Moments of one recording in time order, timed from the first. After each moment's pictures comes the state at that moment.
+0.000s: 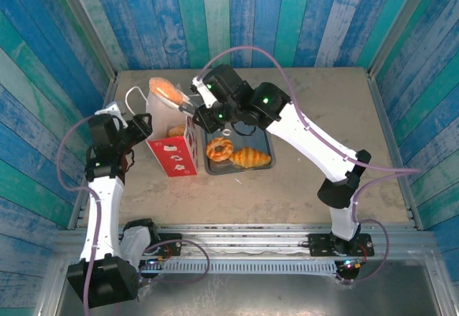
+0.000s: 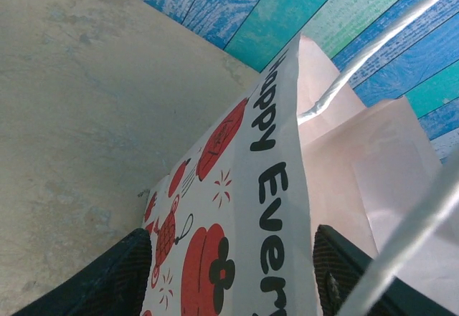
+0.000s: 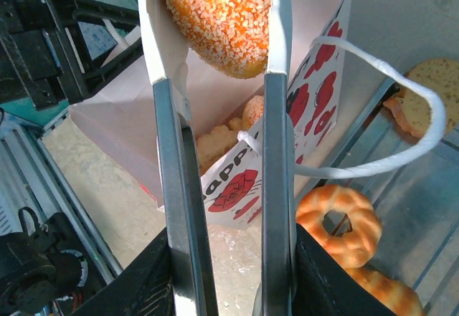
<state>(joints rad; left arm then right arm) 0.20 0.89 0.79 -0.35 0.33 -0.46 0.99 1.95 2.31 -1.11 -0.03 0.26</state>
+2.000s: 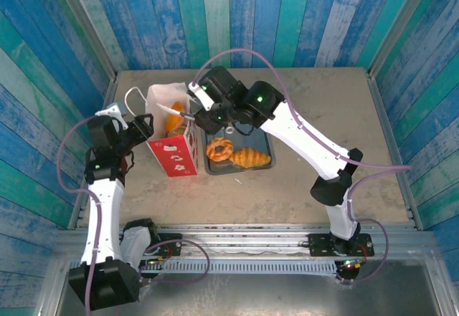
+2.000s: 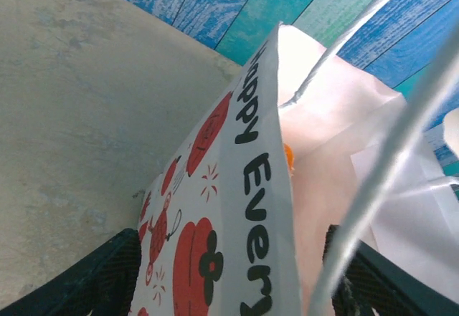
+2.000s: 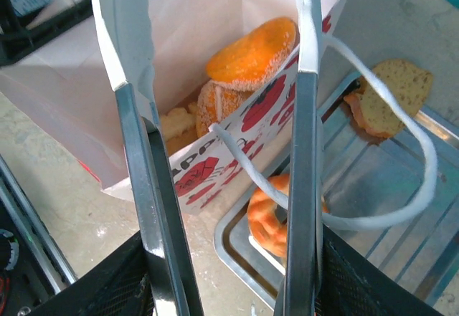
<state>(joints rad) 0.20 0.87 0.78 -0.35 0.37 -0.44 0.99 2.00 2.39 -1.20 0.06 0.12</state>
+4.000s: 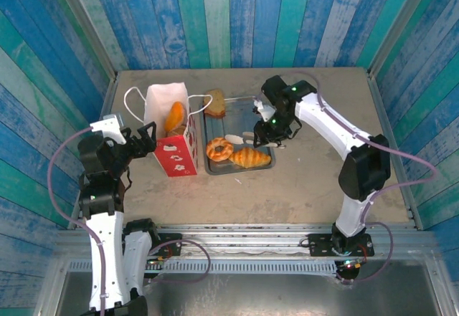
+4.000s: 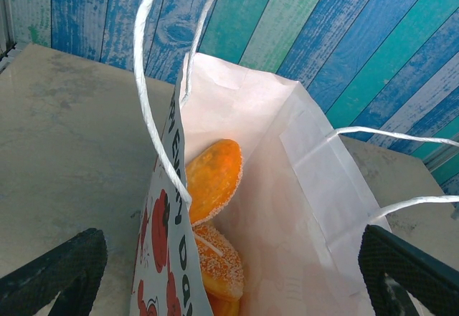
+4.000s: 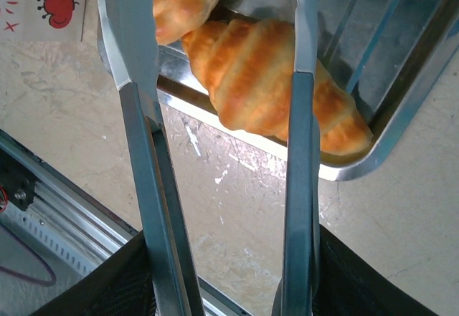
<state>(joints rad) 0.20 0.60 0.79 -0.49 0.40 -0.29 0.55 1.84 1.69 -1.26 -0.35 0.13</state>
